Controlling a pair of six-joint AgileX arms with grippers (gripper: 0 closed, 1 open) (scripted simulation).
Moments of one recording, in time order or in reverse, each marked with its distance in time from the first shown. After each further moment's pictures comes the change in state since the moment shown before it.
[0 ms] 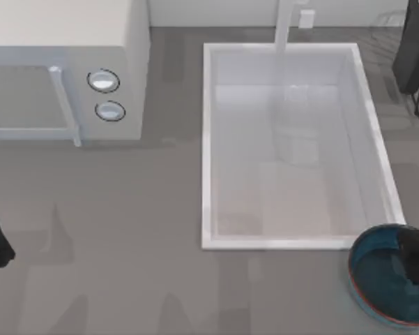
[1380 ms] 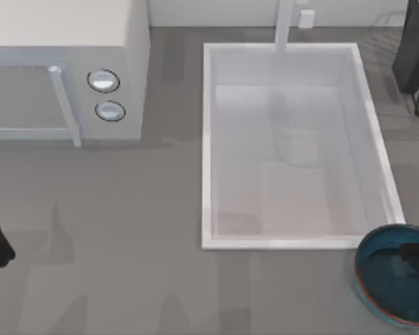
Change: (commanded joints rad) left arm 0.000 0.000 0.000 0.000 0.000 0.000; right arm 0.000 0.000 0.000 0.000 0.000 0.000
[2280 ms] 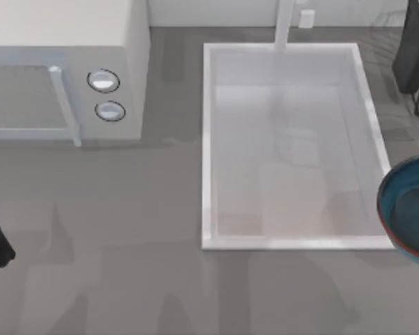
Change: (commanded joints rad) left arm 0.000 0.000 0.000 0.000 0.000 0.000; right arm -0.009 -0.071 0.568 -0.680 0.001 -0.007
